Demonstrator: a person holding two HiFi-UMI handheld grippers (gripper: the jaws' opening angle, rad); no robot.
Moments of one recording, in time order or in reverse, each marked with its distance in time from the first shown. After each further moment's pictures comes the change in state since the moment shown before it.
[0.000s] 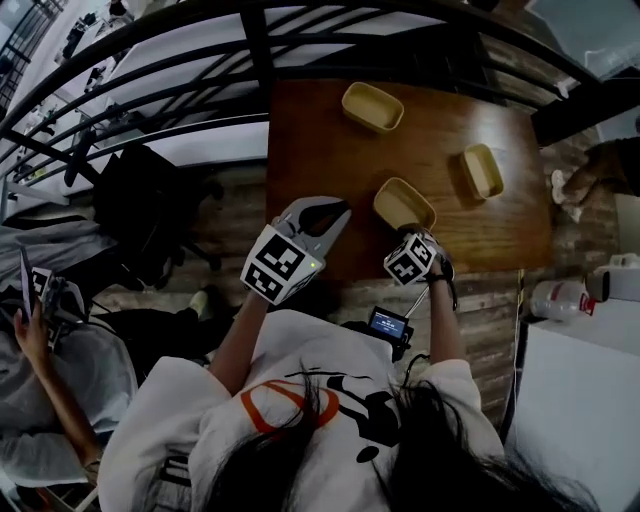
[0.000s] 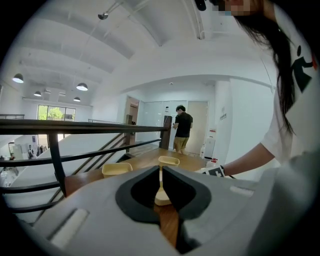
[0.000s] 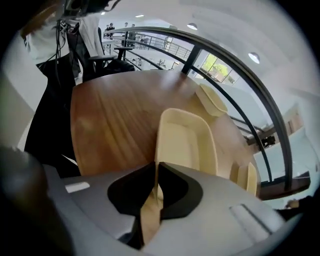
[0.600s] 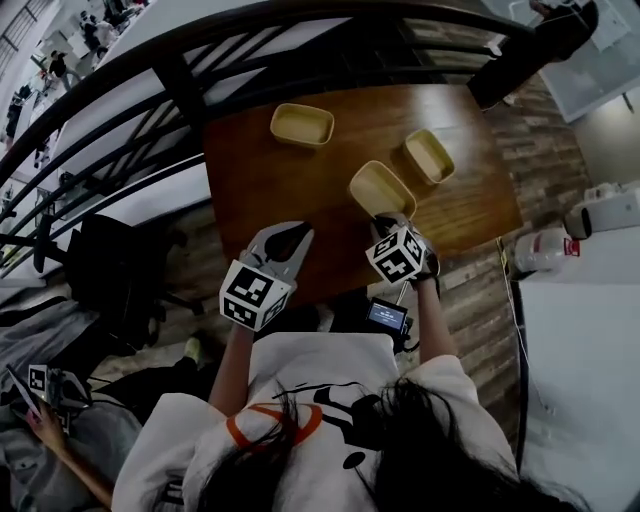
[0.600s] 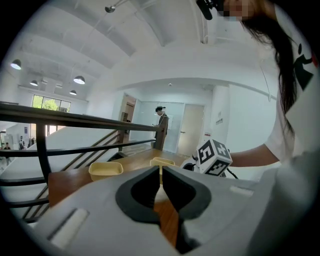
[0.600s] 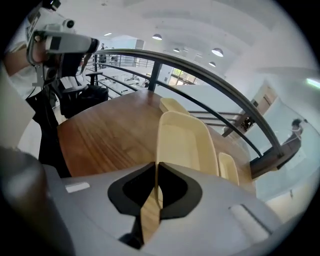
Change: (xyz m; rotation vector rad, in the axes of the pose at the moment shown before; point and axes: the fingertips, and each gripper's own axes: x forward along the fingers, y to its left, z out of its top) left arm 0.043 0.002 0.015 -0.080 0.007 -0.097; right arm -0.078 -0.081 0.012 0.302 -0.104 -0.087
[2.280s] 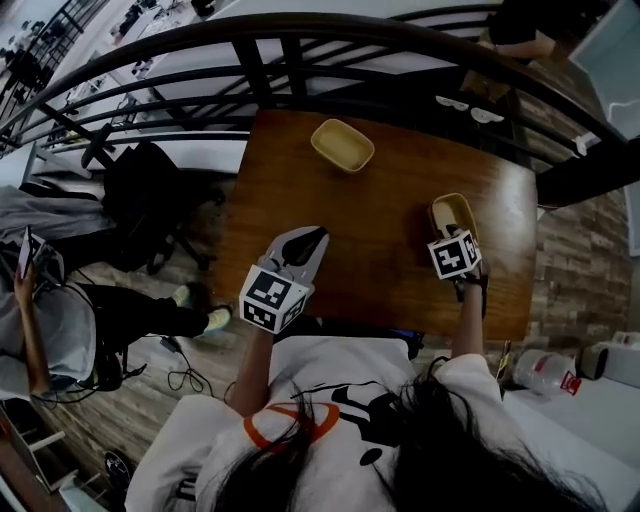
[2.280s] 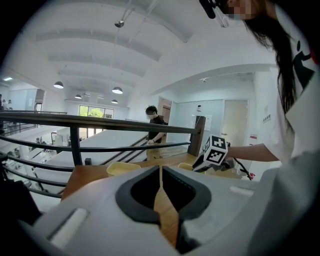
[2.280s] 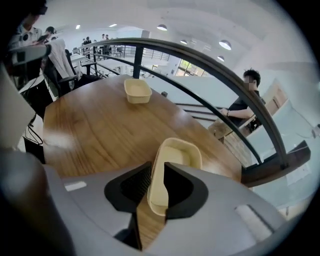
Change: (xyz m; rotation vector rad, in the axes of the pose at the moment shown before) left arm 0.073 -0.003 0.016 -0.114 -0.042 0.490; right arm 0.061 -0.205 -0.039 -0.091 0.075 0.037
